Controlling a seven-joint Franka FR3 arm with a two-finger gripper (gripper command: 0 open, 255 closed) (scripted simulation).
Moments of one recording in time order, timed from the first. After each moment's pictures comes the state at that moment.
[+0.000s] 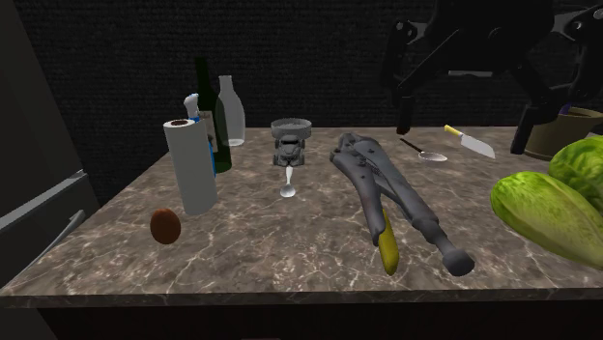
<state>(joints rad) -0.02 -0.82 0.00 -2.36 -0.02 1.50 0.09</state>
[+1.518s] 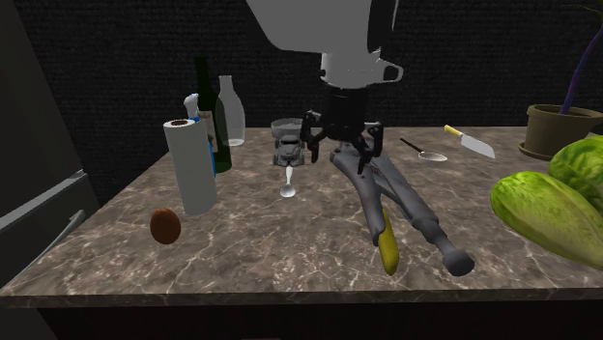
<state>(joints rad) 0.14 -0.33 0.19 -2.37 0.14 2.15 0.12</state>
